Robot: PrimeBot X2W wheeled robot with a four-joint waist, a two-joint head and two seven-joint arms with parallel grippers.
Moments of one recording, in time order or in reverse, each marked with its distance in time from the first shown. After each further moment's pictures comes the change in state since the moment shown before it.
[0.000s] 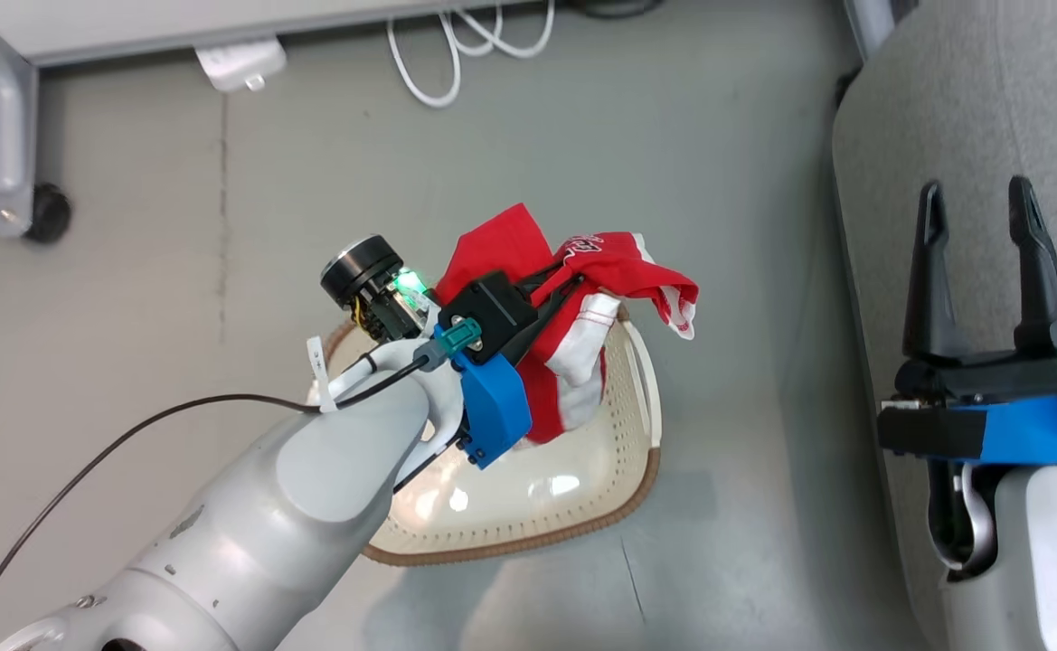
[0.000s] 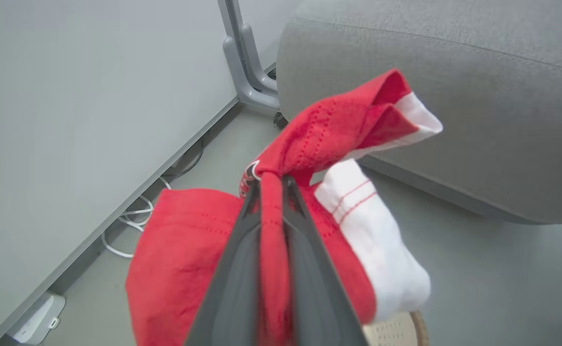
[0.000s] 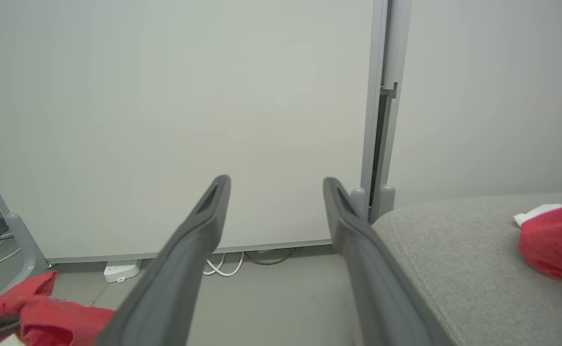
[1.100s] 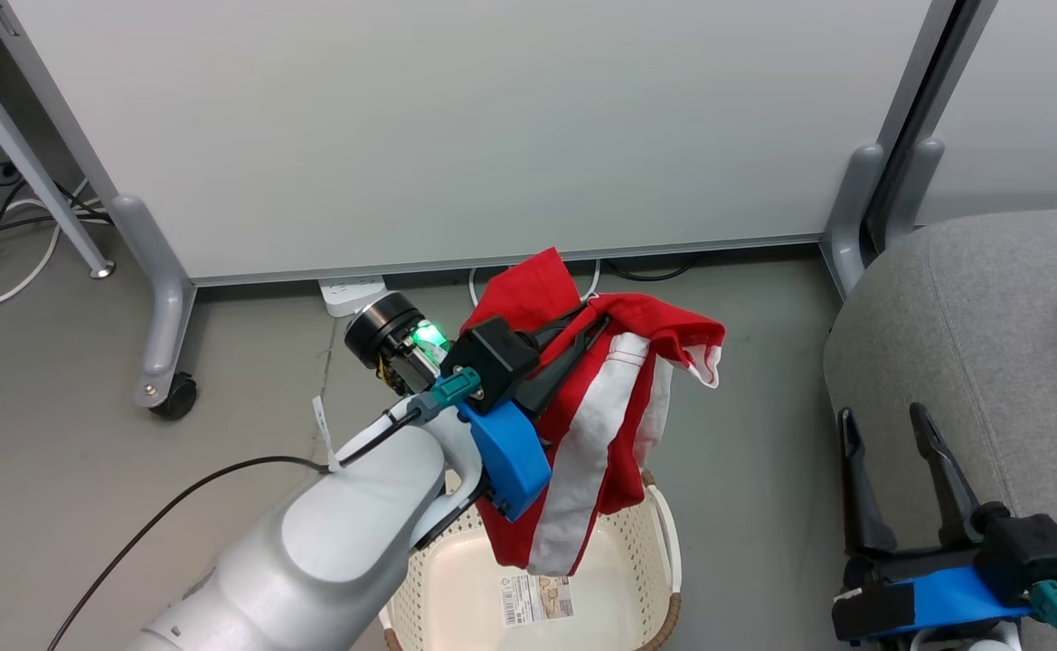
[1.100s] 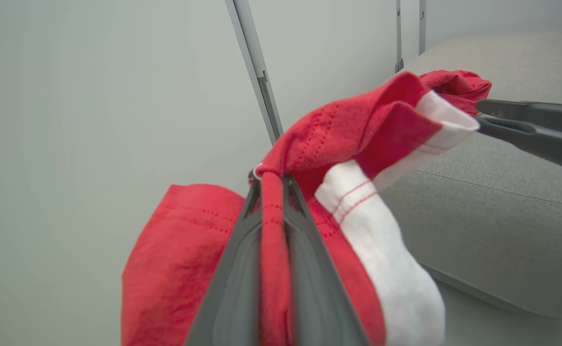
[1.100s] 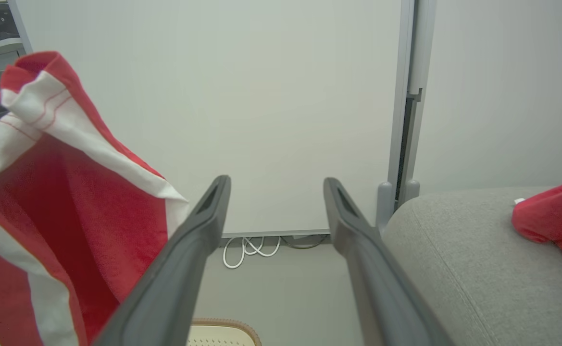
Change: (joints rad) left arm 0.145 0.012 0.105 -0.182 -0.022 0.021 0.013; right arm 0.302 0.007 0.061 0.079 0.027 0.000 0.000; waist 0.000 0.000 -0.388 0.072
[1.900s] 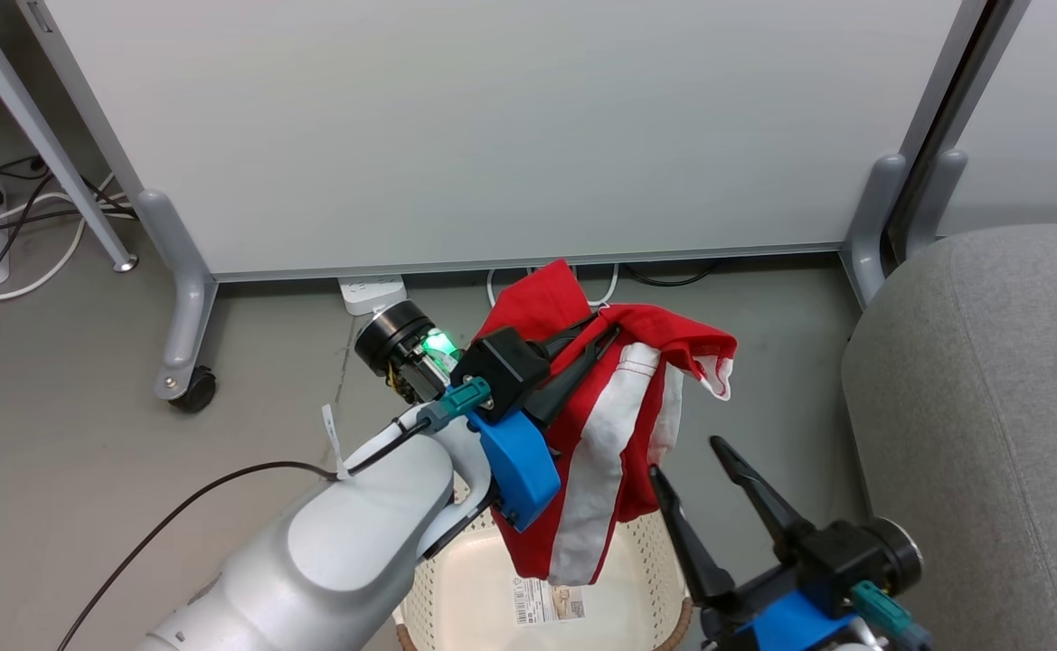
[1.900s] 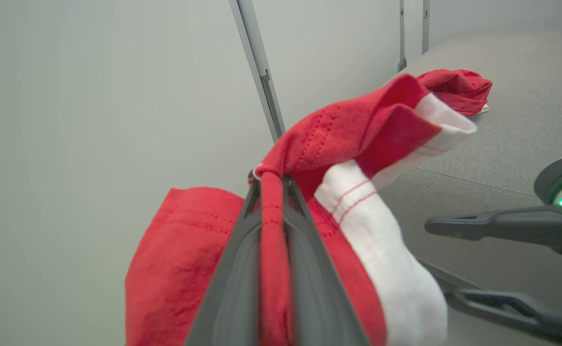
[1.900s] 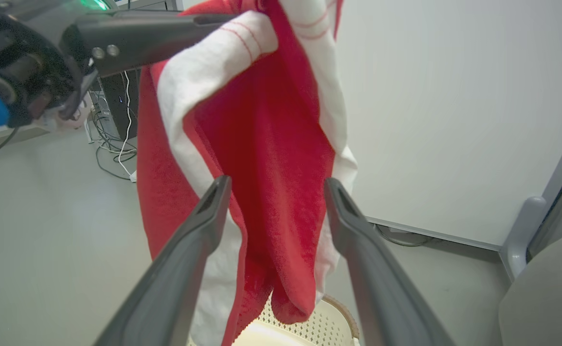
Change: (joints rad) left arm 0.013 0.002 -0.021 -0.033 -0.012 0.014 0.011; right arm -0.047 -0.054 0.346 0.106 0.015 0.000 0.000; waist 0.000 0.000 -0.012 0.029
